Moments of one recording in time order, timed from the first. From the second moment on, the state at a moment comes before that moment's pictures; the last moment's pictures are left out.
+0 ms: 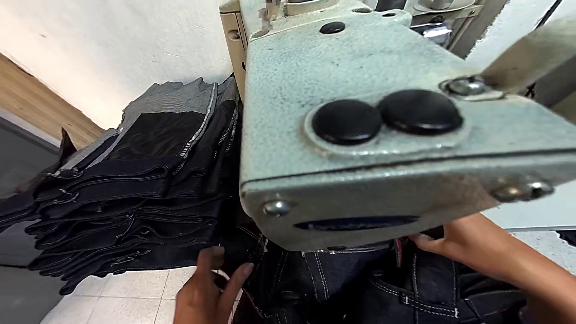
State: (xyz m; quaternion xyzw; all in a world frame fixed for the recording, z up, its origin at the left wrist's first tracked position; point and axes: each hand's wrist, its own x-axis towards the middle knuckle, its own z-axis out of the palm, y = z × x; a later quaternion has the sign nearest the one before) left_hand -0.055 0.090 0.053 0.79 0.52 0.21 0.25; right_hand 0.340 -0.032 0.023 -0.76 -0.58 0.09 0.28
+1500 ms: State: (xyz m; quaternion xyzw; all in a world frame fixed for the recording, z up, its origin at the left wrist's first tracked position) left_hand -0.088 0.133 0.000 0.72 0.47 0.36 0.36; right_hand 0.290 0.046 0.033 -0.71 -0.65 0.14 0.23
